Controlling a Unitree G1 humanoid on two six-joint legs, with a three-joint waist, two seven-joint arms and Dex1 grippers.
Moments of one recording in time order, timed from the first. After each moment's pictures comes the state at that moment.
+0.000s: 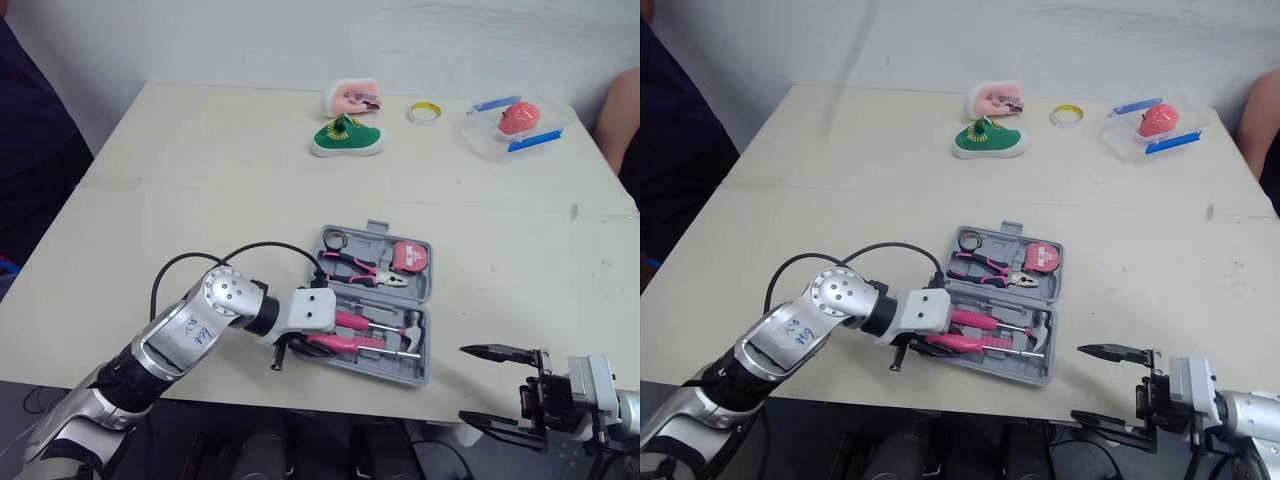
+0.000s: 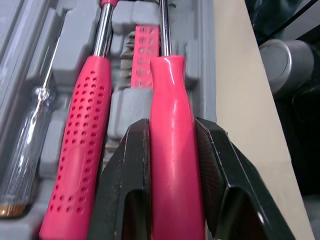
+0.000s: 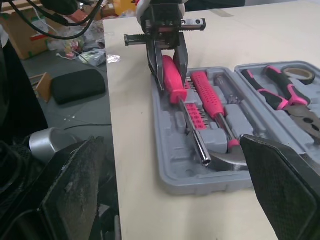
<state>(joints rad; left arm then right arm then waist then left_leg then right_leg) -0.57 0.70 -0.52 -0.42 -0.15 0.69 -1.07 0.37 -0.71 -0.32 -0.20 0.67 -0.16 1.46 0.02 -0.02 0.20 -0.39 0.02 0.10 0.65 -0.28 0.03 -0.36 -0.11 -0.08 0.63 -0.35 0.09</state>
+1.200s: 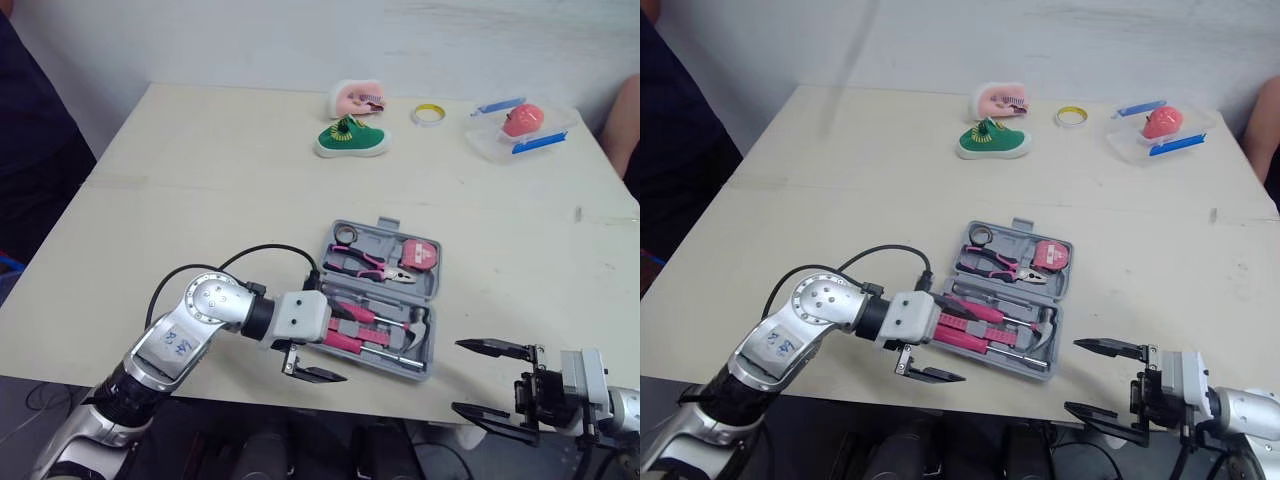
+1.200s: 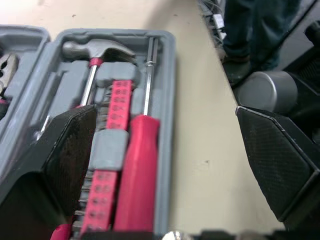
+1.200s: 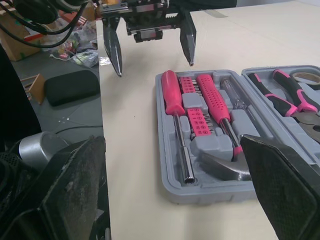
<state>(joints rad) -0.42 0.55 -0.31 -0.38 -0.30 0.36 -1.09 0.36 -0.70 -0.31 -0.27 0.65 -0.10 1.38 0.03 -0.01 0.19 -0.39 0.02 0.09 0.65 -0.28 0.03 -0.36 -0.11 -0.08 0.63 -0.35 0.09</state>
